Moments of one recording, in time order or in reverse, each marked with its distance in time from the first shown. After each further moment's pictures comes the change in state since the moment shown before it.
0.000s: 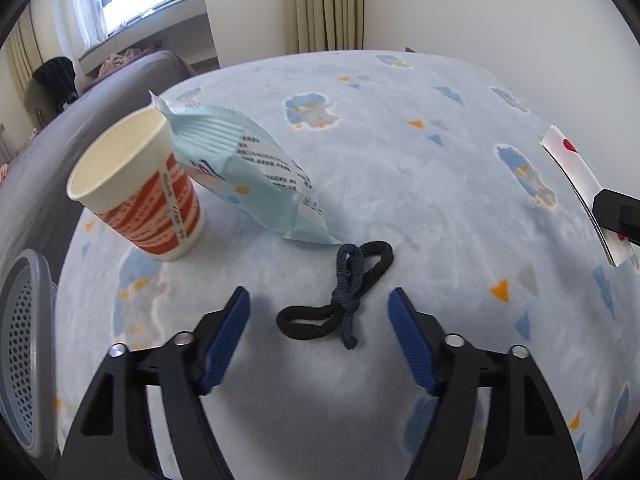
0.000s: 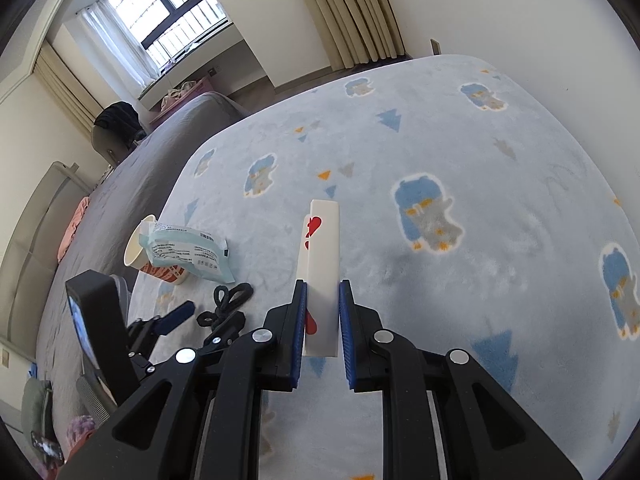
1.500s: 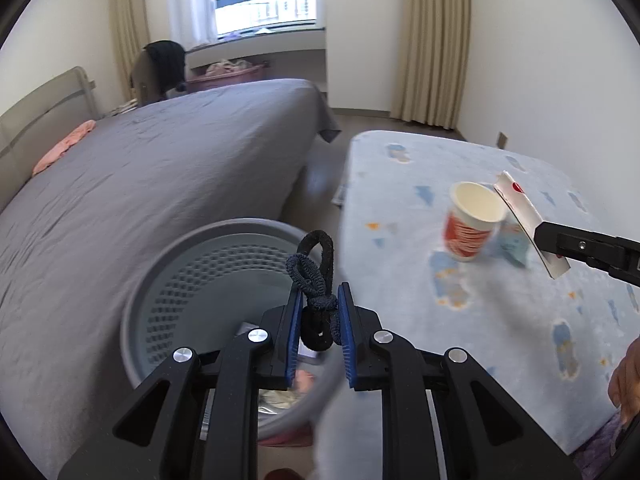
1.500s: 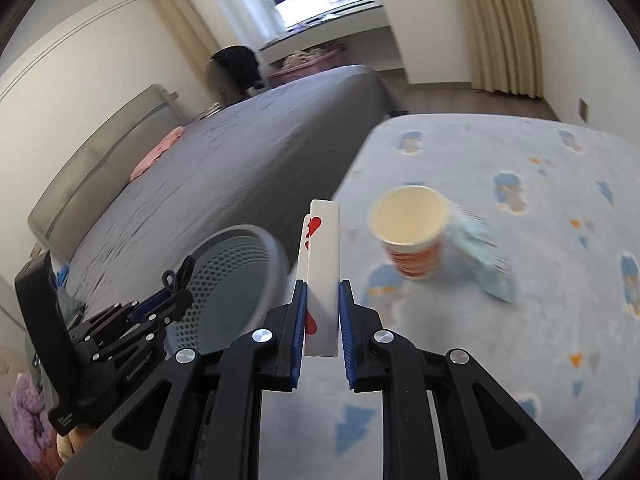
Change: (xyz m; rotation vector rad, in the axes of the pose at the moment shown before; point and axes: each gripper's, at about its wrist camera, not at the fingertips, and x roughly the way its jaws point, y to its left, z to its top) left arm -0.166 0.237 -0.065 -0.234 -0.187 0.213; right arm 0.031 0.253 -0.032 -0.354 0.037 0.265
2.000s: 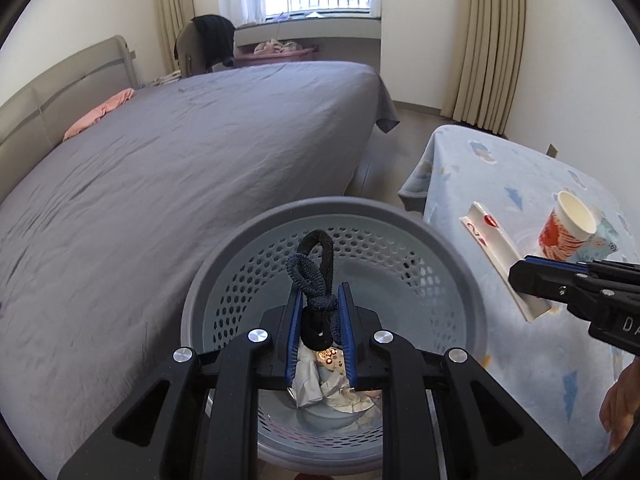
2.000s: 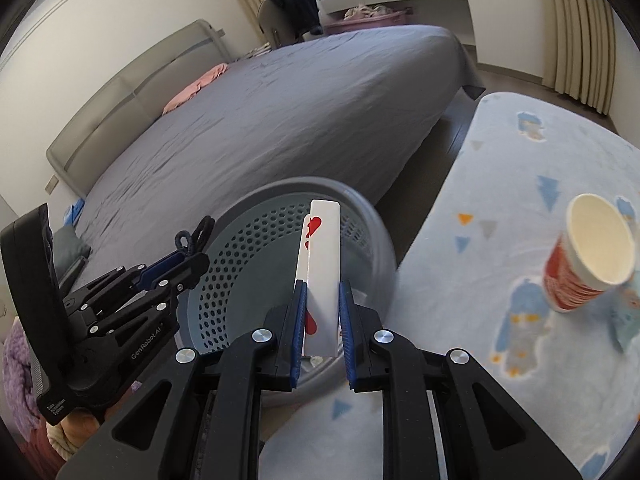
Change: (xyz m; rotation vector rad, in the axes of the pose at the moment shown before) left arm 0.045 0.090 -0.012 -0.102 0.052 0.093; right arm 0.119 0.090 0.007 -0.156 0.184 0.085
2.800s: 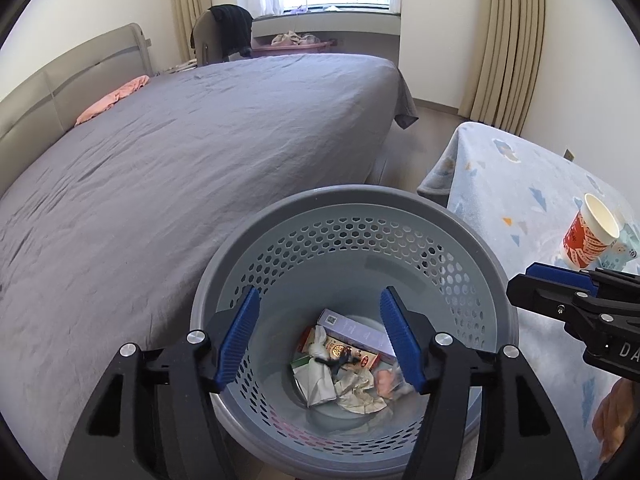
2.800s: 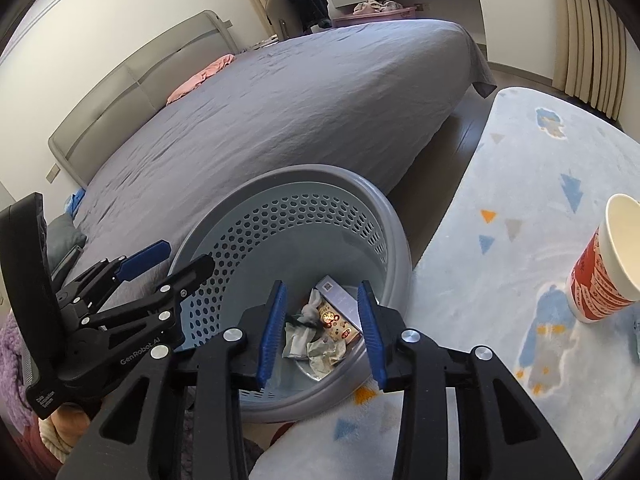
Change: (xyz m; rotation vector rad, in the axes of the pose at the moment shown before) left arm 0.013 0.014 -0.008 -0.041 0.009 0.043; right arm 0.023 0.005 -0.005 -0.029 0.004 0.006
